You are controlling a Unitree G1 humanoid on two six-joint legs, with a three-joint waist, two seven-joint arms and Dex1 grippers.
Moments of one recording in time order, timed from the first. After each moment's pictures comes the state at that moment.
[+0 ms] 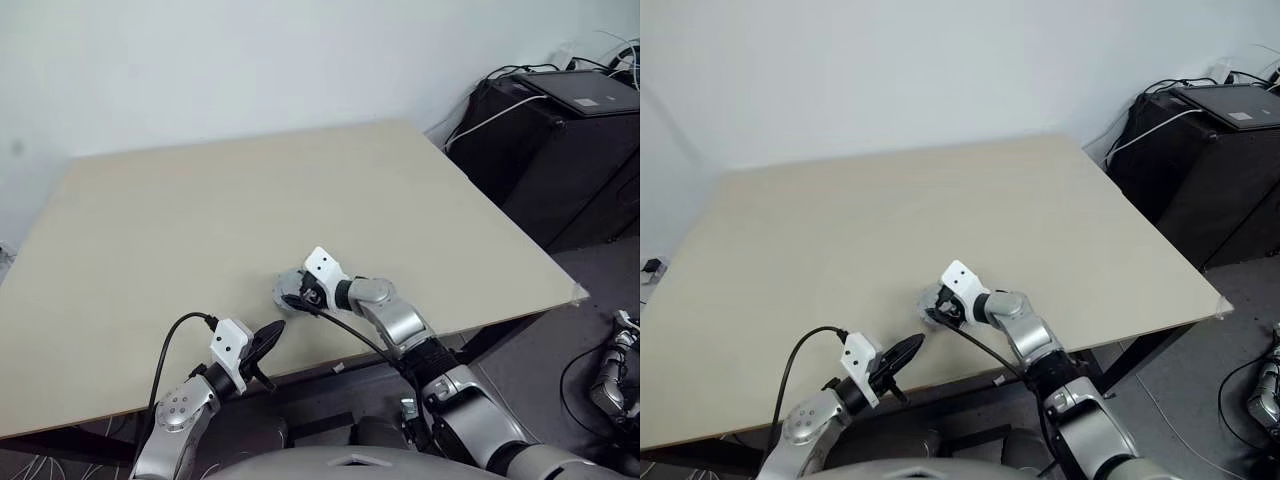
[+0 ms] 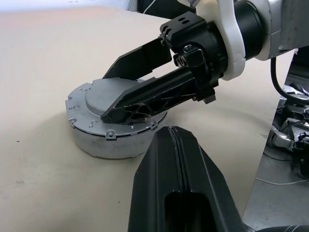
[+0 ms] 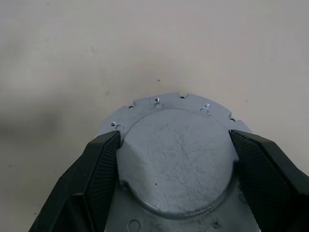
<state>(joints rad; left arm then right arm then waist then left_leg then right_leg) 0.33 0.27 -0.19 -0.04 -0.20 -0.18 -0.62 -0.43 -0.11 0.37 0.40 -0.05 0.32 0.66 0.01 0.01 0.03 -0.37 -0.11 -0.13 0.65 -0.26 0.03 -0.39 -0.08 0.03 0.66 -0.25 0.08</state>
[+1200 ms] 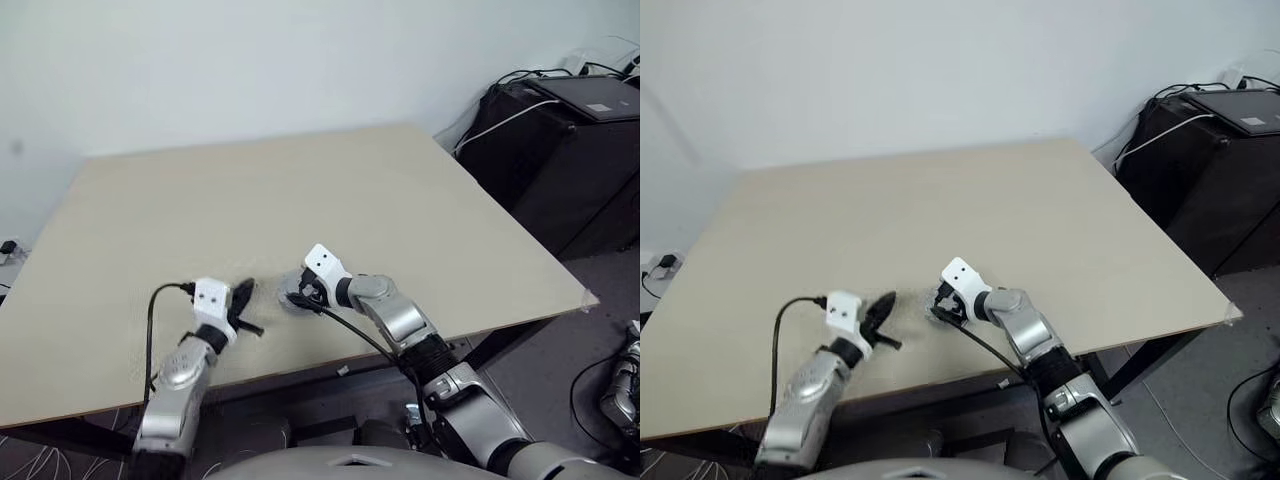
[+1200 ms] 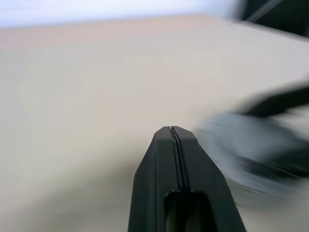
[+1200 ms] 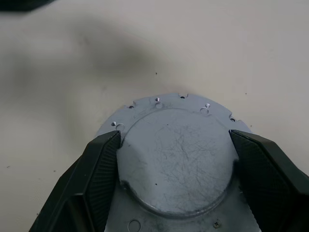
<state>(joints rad) 0.06 0.20 0.00 -0.04 -0.18 0.21 -0.29 -0.42 -0.12 0.38 0.31 -0.06 0.49 0.62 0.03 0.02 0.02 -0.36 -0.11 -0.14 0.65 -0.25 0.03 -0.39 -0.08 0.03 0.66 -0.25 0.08</state>
